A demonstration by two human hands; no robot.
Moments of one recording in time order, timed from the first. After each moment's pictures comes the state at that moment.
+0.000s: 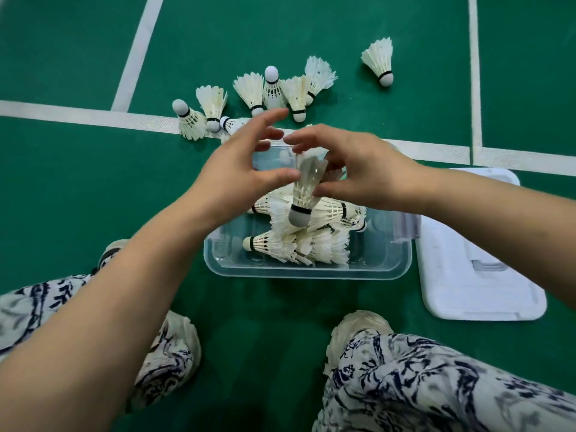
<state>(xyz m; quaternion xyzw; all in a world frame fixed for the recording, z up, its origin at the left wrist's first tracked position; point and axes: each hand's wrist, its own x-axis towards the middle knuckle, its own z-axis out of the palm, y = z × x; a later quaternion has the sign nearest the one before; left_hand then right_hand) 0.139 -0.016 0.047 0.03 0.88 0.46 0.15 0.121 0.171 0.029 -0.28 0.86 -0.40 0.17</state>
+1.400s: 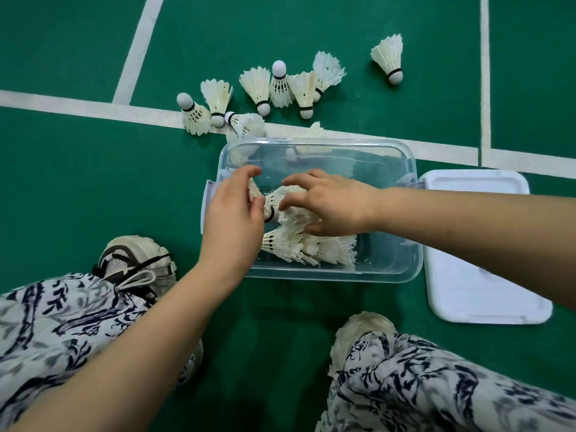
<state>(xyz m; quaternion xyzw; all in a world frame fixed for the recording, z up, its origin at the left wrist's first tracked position) 0.180 -0.027 -0.008 -0.06 0.93 0.36 0.01 0.122 0.136 -0.028 -0.40 0.87 -0.08 0.27</state>
